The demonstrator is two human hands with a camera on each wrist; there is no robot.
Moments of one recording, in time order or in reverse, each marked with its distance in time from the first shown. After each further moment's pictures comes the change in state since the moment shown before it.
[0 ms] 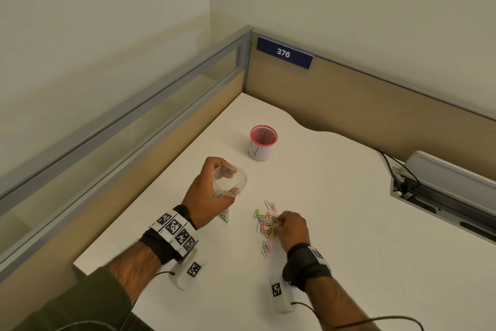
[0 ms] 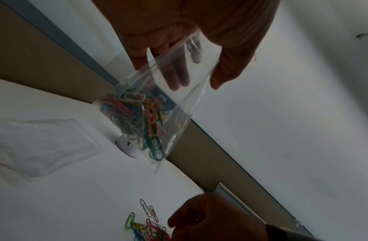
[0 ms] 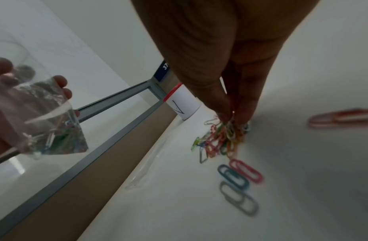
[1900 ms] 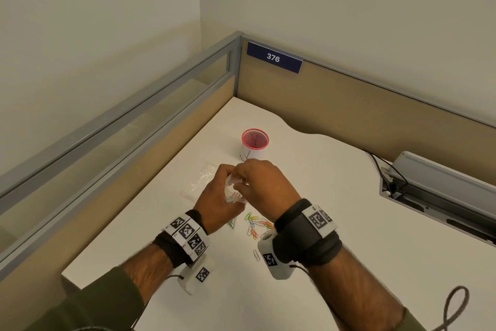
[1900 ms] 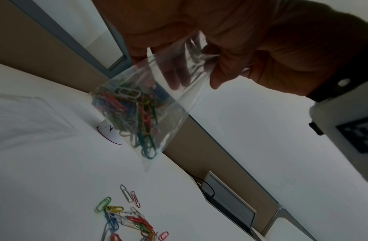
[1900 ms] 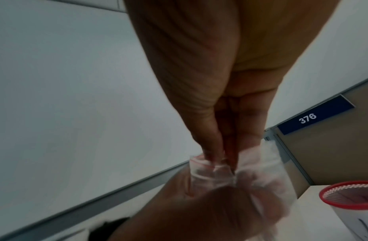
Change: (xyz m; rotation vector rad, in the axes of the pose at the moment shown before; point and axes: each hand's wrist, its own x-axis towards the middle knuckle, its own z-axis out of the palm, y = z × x) left_hand 0.009 0.012 0.034 0.106 -0.075 -0.039; right_hand -0.070 -0.149 -0.134 -0.216 0.010 -0.725
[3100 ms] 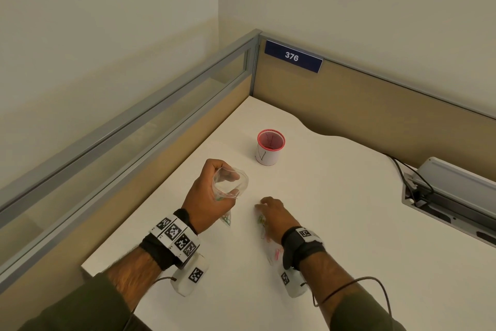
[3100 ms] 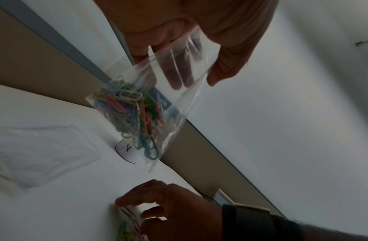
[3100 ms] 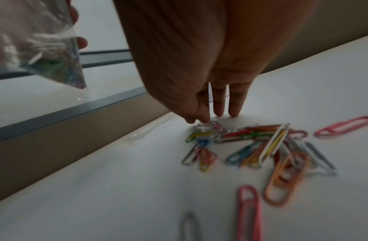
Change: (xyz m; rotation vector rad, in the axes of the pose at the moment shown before) left_hand -0.013 -0.004 -0.043 -0.106 0.126 -0.013; right_hand 0.012 0.118 0.164 0.042 -0.334 0.184
